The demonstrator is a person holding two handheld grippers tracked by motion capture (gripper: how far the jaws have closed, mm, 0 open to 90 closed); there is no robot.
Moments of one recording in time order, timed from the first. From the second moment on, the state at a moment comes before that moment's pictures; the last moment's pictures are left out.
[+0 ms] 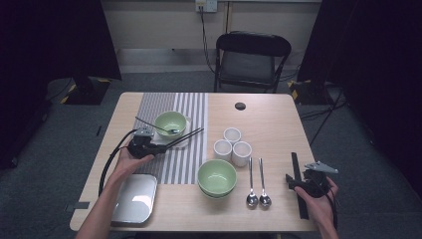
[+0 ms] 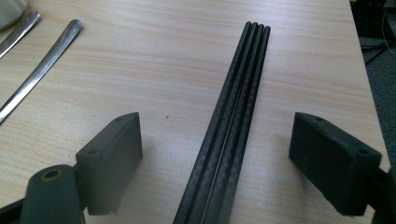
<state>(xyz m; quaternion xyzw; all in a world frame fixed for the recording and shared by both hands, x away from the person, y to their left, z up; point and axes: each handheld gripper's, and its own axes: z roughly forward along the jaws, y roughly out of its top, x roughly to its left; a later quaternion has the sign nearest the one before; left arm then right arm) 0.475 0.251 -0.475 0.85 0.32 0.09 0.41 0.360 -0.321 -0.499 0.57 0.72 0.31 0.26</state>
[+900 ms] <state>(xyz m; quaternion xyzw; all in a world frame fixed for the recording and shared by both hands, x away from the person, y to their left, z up) 0.477 0.245 -0.478 0.85 0.33 0.10 0.40 0.360 -0.321 -0.499 0.57 0.72 0.31 0.26</state>
